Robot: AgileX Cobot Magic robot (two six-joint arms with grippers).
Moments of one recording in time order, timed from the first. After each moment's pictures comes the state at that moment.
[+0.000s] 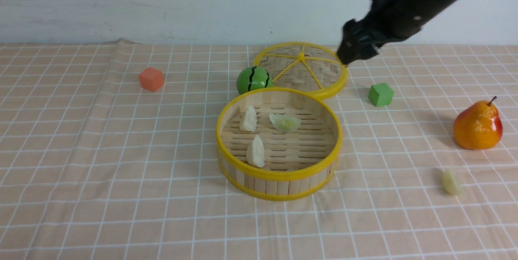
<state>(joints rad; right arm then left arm) 0.22 1.85 -1.86 0.16 1.04 -0.28 -0.59 0.24 -0.44 0.61 0.94 -0.78</state>
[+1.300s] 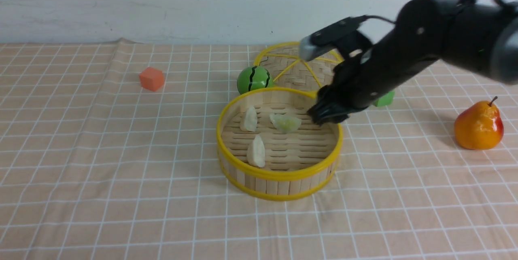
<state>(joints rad) 0.43 1.91 -1.54 0.28 0.67 -0.41 -0.59 0.24 -0.44 0.61 0.89 -0.81</state>
